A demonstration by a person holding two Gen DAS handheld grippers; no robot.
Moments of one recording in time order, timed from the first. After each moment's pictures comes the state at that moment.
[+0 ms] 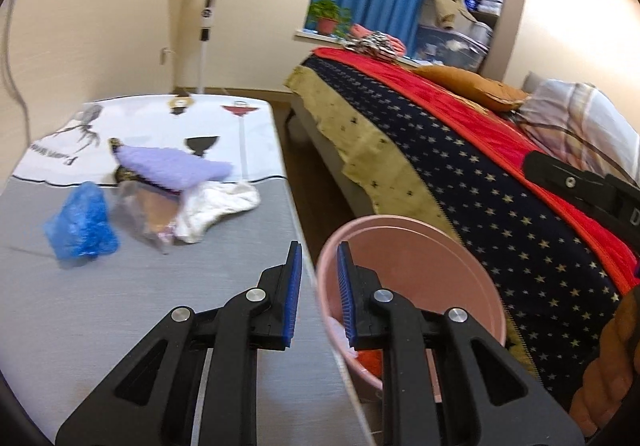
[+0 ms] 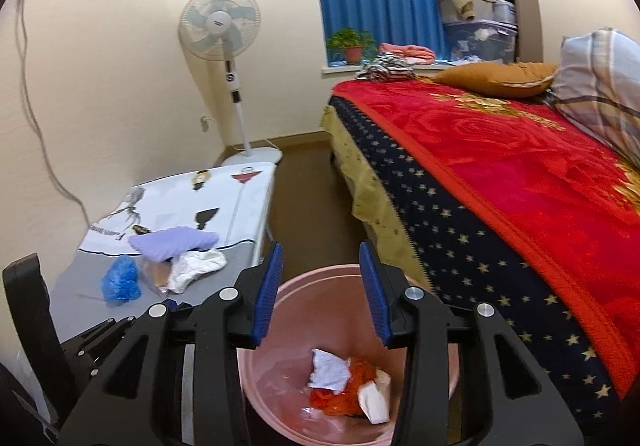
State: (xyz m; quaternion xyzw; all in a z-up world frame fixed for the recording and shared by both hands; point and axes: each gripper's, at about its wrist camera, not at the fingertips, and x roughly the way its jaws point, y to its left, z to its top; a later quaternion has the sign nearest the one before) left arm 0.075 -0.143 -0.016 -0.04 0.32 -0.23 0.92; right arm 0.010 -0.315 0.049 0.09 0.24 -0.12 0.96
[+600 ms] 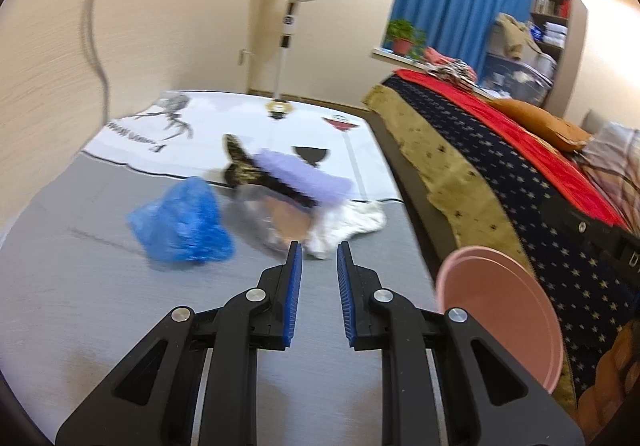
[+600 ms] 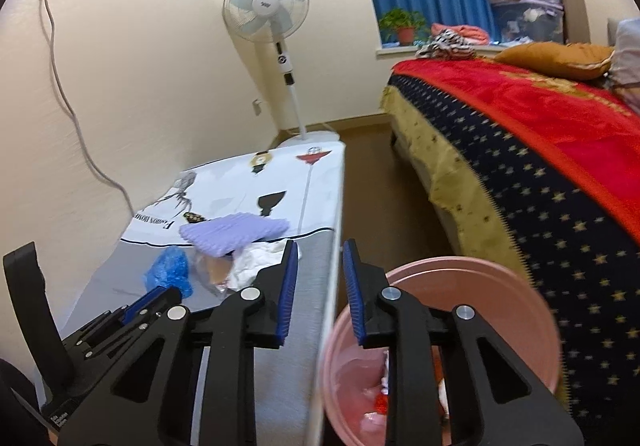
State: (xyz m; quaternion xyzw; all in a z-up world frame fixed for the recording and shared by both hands) left arm 0.104 -0.062 -0.023 -0.07 0.31 -0.12 0.94; right arm 0.071 -0.269 0.019 0.12 0.26 -0.02 0.96
